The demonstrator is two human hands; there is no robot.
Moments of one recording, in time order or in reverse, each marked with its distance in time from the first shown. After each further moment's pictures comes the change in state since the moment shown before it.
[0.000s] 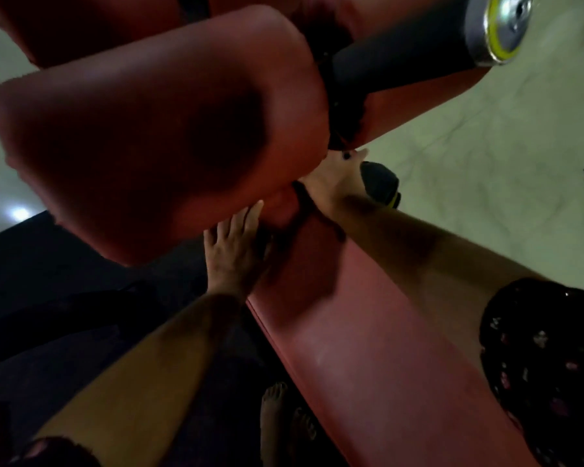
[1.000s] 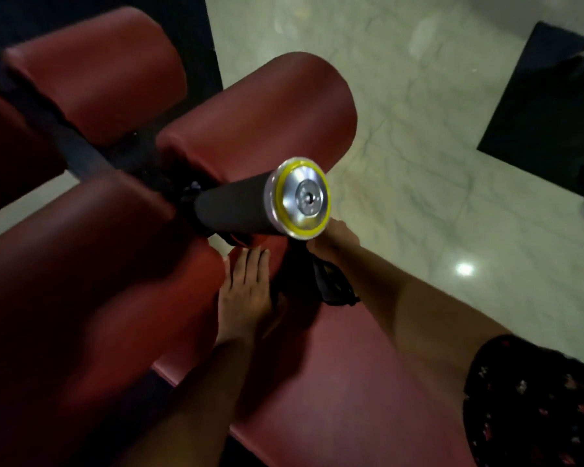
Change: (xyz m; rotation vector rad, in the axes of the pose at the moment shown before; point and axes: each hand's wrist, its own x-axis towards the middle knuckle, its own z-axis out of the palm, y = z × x) left_hand 0.071 0.091 0.026 0.227 -0.187 0.444; right_hand -0.029 0.105 -0.003 0.627 -0.210 0.668
